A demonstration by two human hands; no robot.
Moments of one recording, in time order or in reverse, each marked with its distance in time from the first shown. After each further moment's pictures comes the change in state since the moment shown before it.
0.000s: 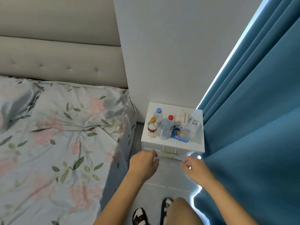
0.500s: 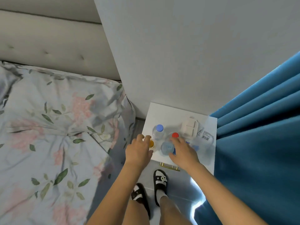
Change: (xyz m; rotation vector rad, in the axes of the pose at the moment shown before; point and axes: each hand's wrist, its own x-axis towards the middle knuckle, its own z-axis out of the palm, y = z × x) left_hand 0.240 -0.033 -0.013 0.080 -0.024 -0.187; right_hand 0.258 -0.060 -0.040 -0.291 -0.049 -0.194
